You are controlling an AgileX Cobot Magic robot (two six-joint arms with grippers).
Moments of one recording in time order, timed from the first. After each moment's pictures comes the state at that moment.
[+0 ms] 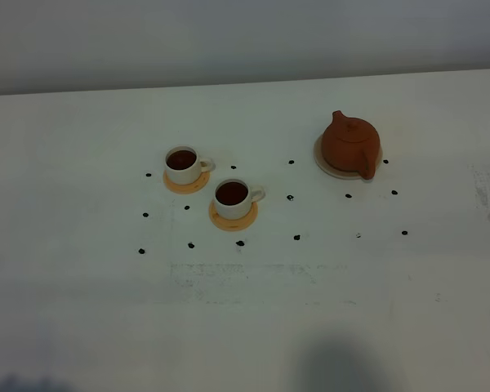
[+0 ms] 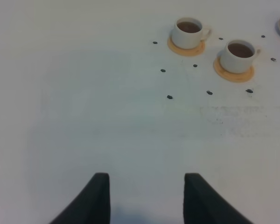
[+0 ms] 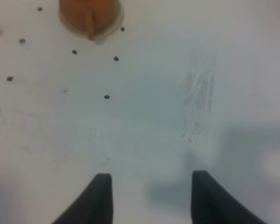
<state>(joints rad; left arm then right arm) 0.02 0.00 -0.51 -0.14 1.04 0.11 0.28 0.58 -0.77 -0.06 0.99 0.00</state>
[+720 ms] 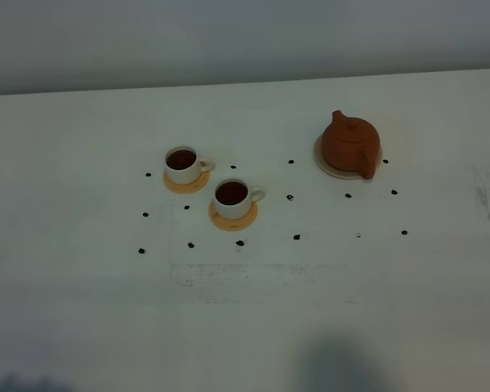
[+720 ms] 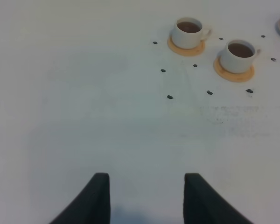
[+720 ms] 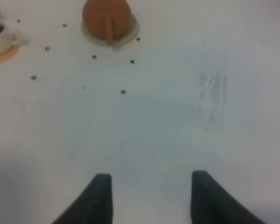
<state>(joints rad) 0.02 0.00 -0.51 -0.14 1.04 0.11 0.28 0.12 -0.50 -0.01 1.05 -0.04</state>
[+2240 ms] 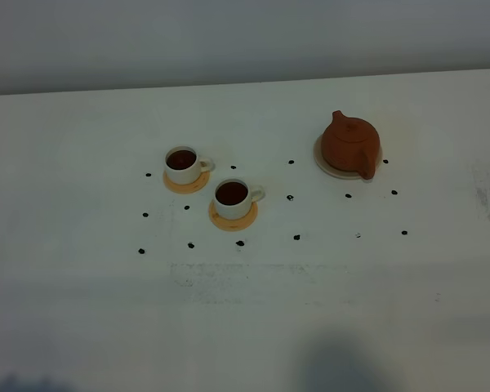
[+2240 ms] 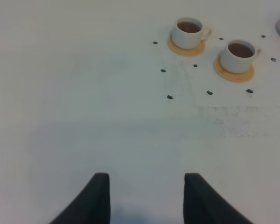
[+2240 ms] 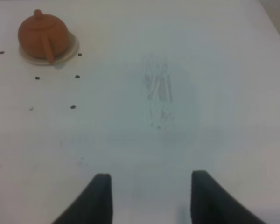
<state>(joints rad) 0.02 0.00 -0.51 -0.14 1.04 0.11 -0.03 -0.01 -0.49 0.07 1.07 -0.10</state>
